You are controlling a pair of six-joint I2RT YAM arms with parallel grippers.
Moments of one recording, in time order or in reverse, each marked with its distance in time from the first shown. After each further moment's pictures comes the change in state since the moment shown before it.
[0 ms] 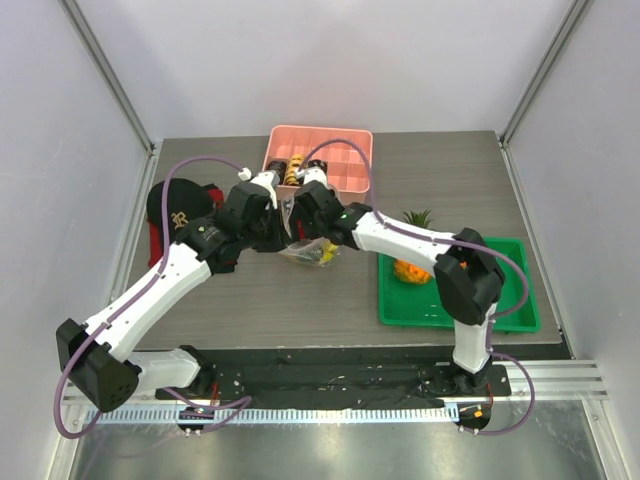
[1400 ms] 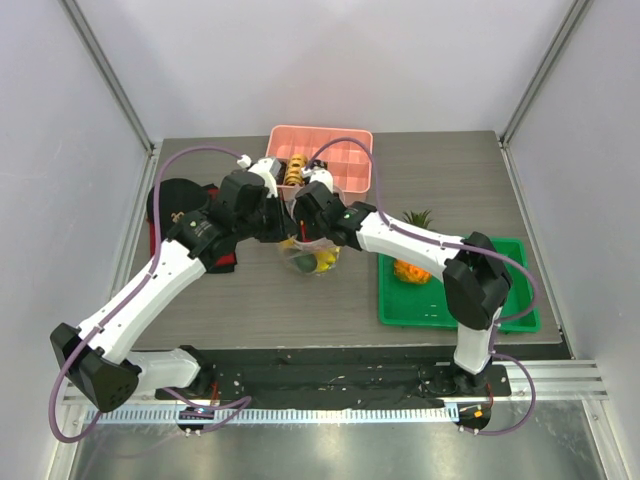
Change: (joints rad) left arm -0.002 -0.001 0.102 0.002 0.079 -0.007; right arm 0.014 -0.095 0.003 -0.136 0.001 0.114
